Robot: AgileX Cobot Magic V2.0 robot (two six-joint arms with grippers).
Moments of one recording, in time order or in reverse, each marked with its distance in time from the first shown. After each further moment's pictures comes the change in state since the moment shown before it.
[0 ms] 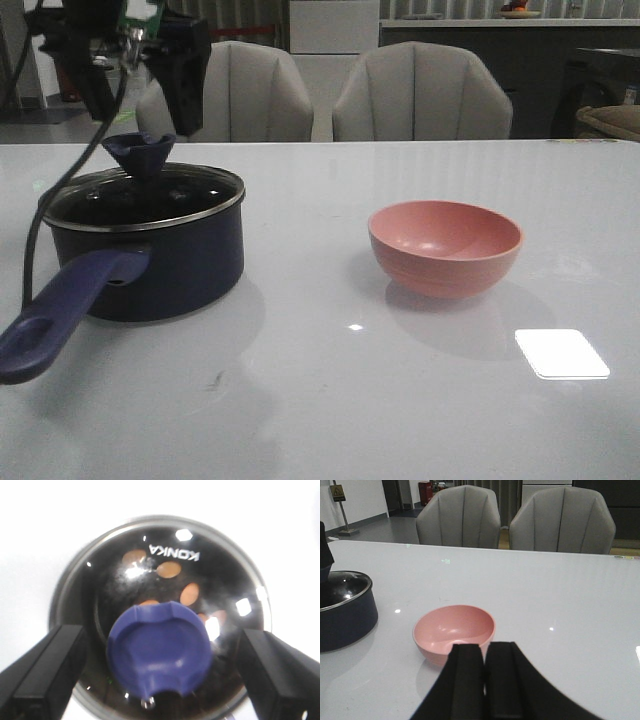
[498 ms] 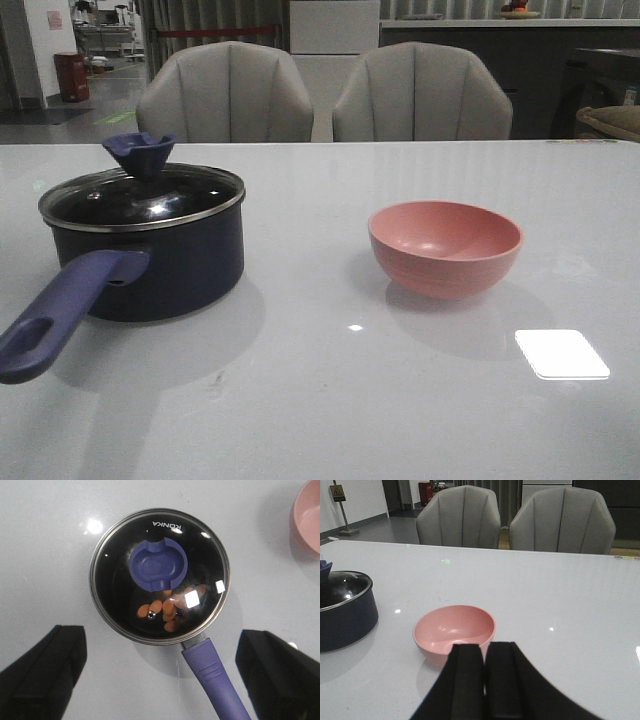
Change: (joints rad) left arm 0.000 -0.482 0.342 0.000 -0.094 0.000; right arm 0.000 0.000 0.000 0.000 0.000 0.000
